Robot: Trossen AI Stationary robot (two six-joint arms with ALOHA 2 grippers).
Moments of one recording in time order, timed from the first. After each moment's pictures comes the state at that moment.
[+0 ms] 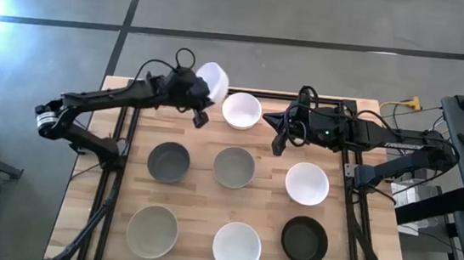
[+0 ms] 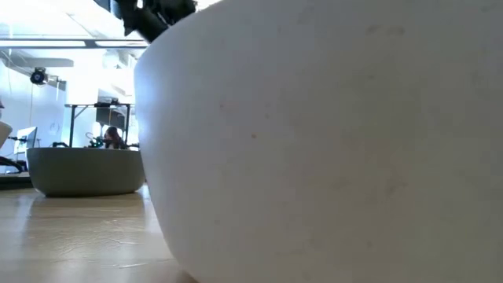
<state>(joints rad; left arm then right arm) 0.49 1.31 1.07 -0.36 0.02 0.12 0.01 1.23 1.25 -0.36 0.42 0.23</state>
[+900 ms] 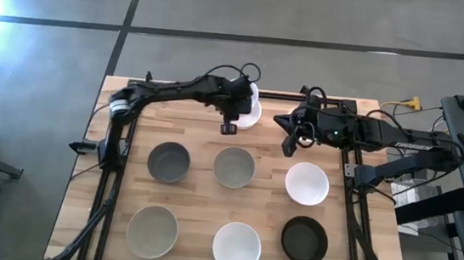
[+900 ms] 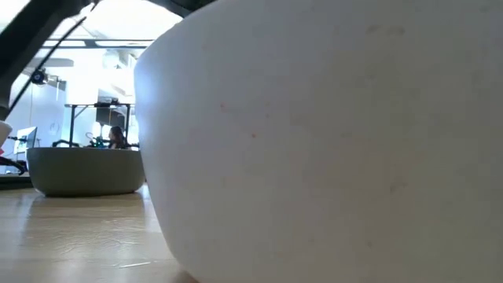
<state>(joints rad) 0.40 1.99 1.78 -0.88 -0.06 0.41 0.01 1.16 1.25 -0.53 0.42 0.24</state>
